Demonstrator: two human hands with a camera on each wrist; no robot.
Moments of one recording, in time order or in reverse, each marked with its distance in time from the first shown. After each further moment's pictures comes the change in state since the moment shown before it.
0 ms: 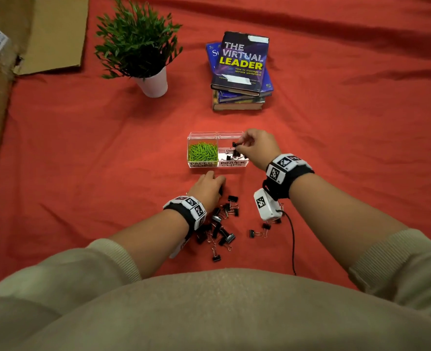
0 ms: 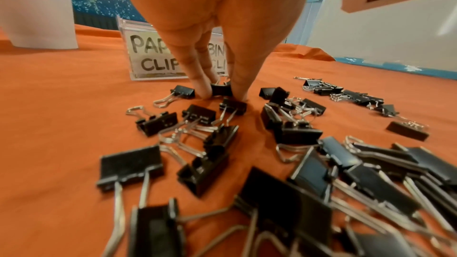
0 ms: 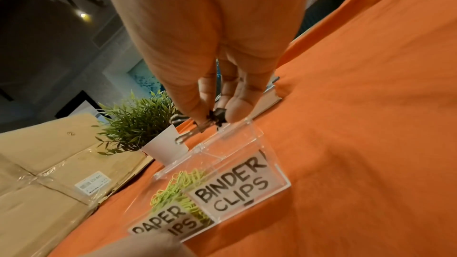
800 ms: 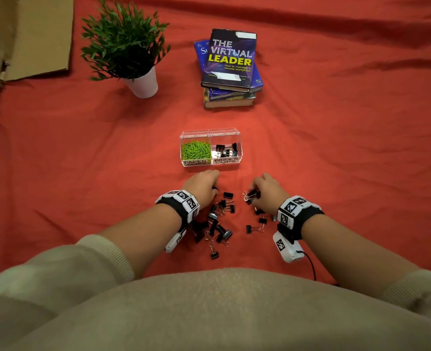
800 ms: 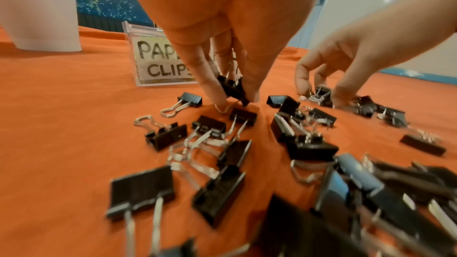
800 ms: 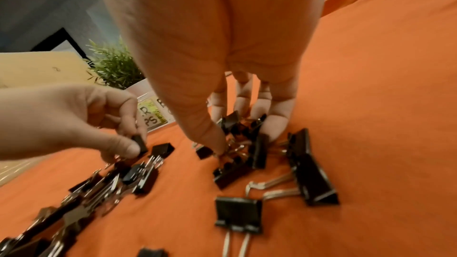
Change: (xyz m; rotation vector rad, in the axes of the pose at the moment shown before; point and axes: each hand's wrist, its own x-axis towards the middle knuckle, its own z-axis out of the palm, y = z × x) left_hand 0.000 0.002 -0.015 -0.051 -0.008 0.084; right_hand -0.084 0.080 0.019 -0.394 -0.283 0.176
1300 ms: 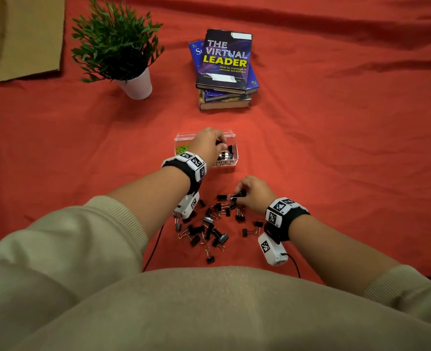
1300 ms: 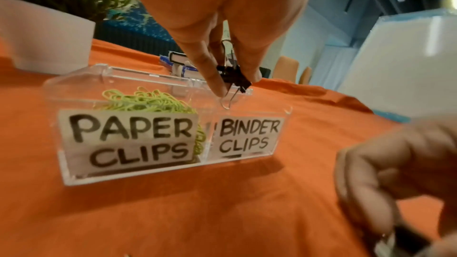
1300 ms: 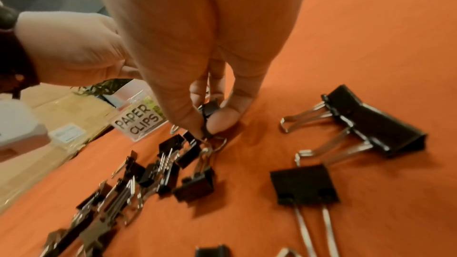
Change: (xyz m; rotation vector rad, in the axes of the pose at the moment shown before) left_hand 0.075 0.024 -0.055 -0.218 0.247 -0.055; right_hand 0.013 -0.012 0.009 0.294 0.053 -0.104
